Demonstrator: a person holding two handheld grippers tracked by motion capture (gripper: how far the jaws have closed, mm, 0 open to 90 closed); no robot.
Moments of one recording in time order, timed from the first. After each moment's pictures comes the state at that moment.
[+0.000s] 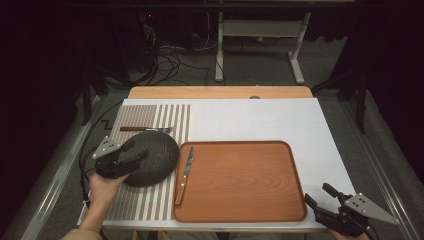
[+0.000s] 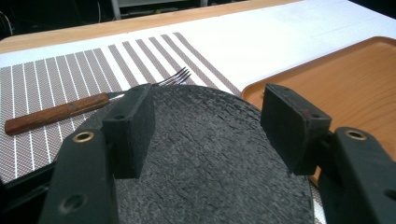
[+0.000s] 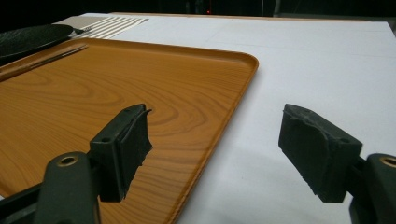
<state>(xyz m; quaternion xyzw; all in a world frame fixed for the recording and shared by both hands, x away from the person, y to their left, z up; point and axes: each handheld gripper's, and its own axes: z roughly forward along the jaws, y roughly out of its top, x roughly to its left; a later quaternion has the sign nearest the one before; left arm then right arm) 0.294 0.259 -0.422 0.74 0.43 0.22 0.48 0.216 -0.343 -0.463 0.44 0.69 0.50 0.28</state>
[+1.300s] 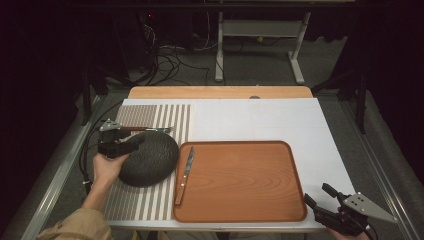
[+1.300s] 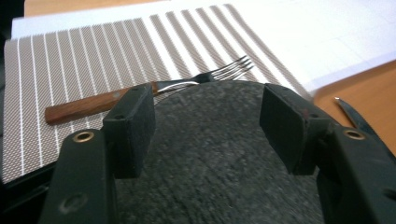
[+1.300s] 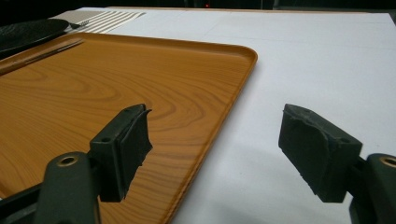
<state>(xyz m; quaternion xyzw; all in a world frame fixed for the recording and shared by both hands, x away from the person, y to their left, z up) 0.356 0.274 -0.419 0.74 0.47 0.22 0.43 0.217 -0.343 -0.464 0.45 0.69 0.49 0.27</state>
